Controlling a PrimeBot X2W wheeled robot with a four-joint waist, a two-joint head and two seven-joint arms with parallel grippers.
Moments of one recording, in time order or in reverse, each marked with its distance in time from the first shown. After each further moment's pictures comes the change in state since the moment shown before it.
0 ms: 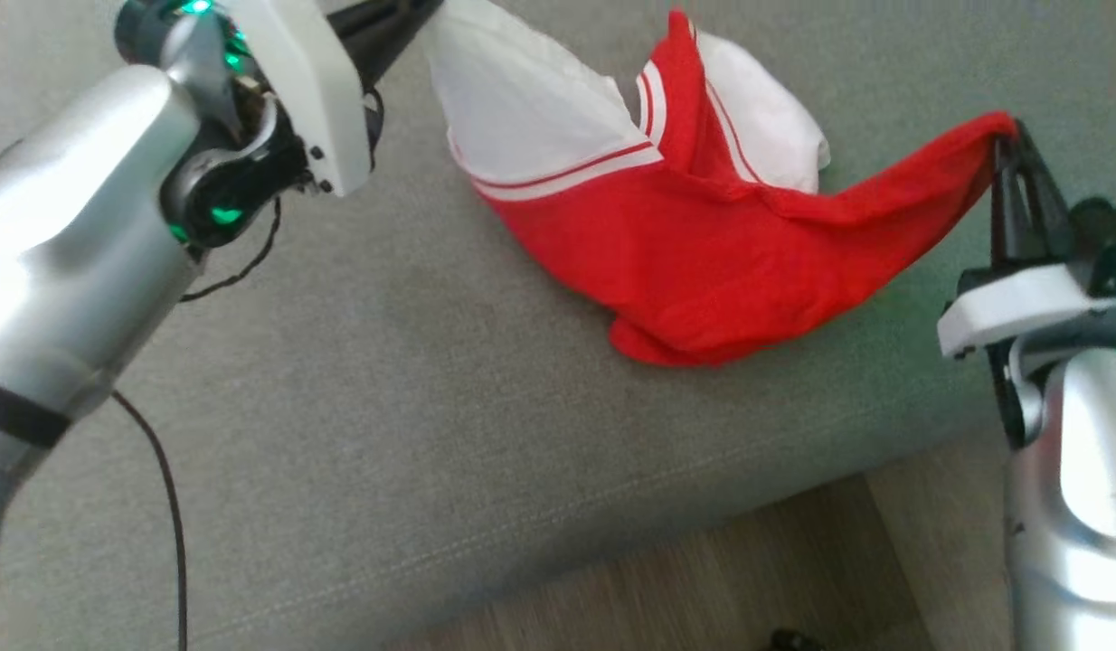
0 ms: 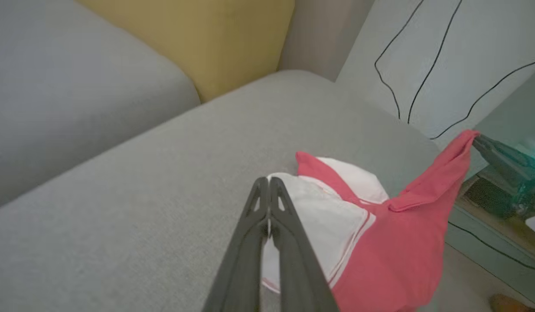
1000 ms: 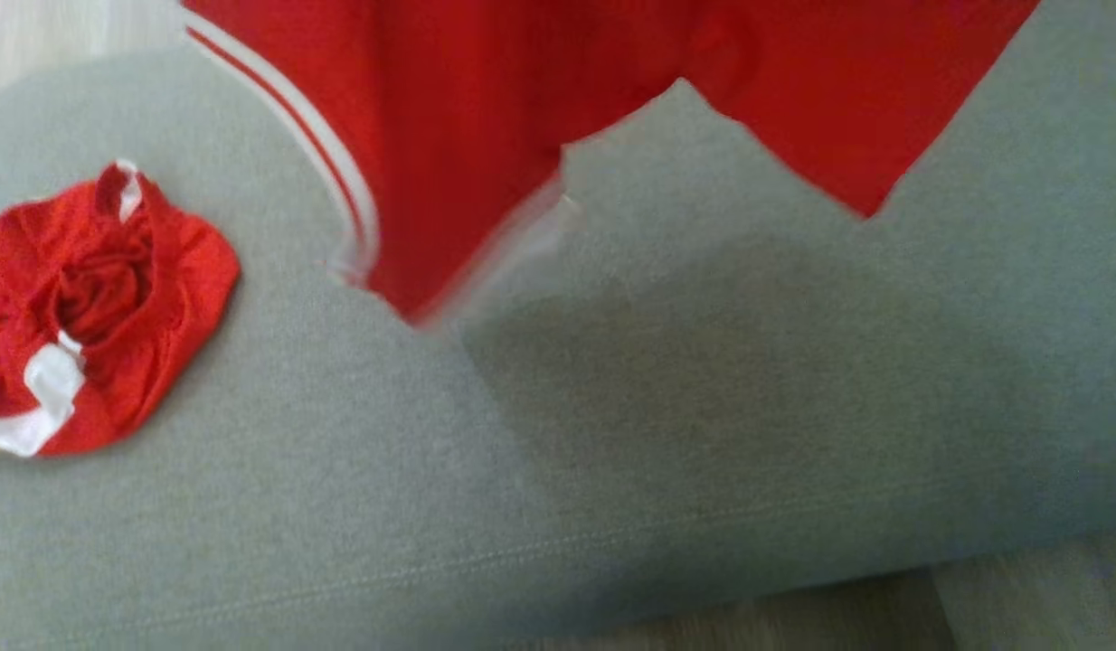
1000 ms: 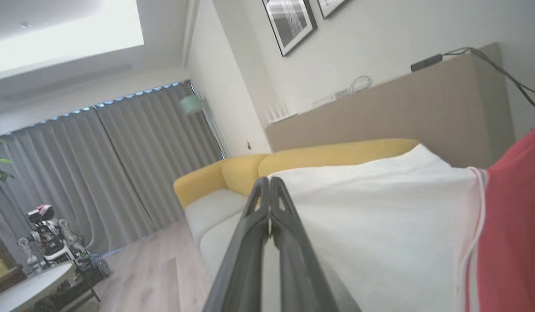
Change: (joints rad) left arm -0.376 0.262 0.065 0.001 0.199 0.029 -0.234; right arm -0.634 -0.447 0.430 0.089 0.162 0.000 0.402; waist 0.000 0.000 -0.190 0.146
